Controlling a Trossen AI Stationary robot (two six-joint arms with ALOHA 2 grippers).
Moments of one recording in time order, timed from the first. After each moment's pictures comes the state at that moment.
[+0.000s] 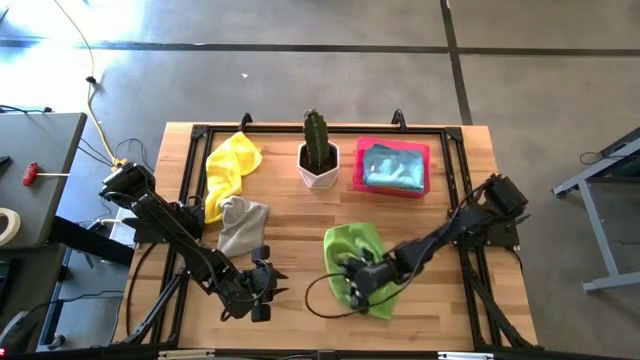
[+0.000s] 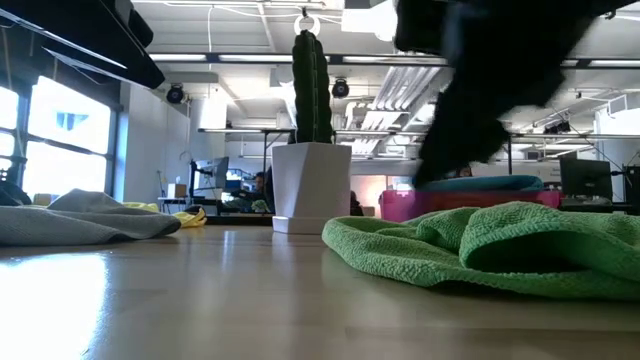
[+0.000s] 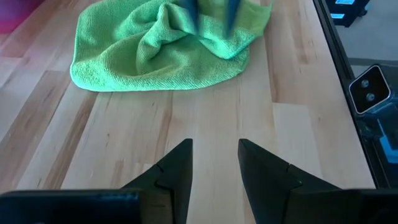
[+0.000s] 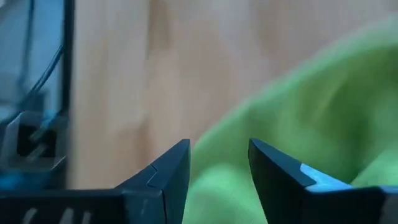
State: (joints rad) left arm -0.64 1.57 0.89 -0.19 -0.62 -0.62; right arm 0.52 1.79 1.02 -0.08 0.16 0.73
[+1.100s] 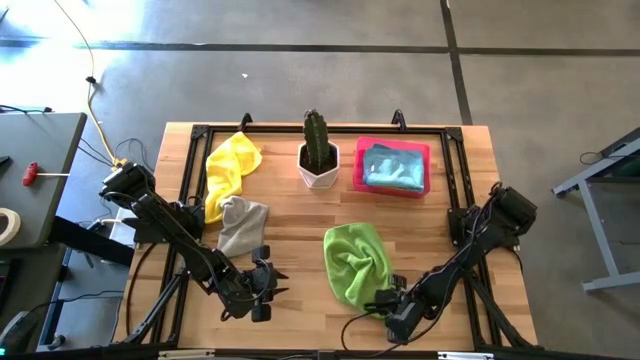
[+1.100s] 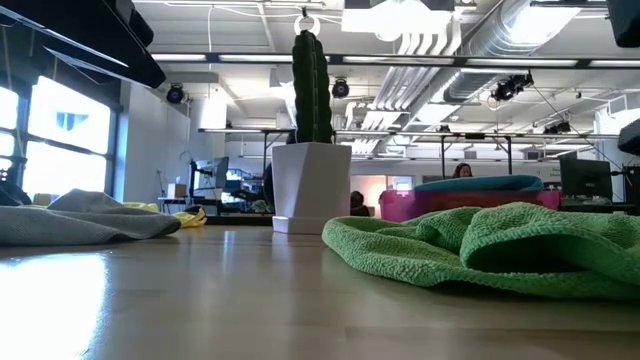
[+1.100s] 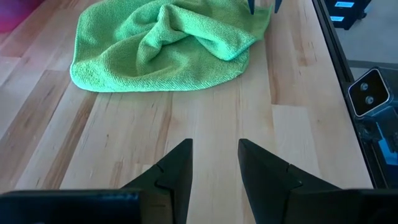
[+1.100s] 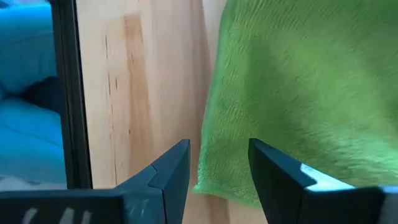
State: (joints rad) left arm -0.64 1.57 0.89 -0.18 -0.62 -0.62; right arm 0.81 1.80 1.02 -0.34 0.15 0.92
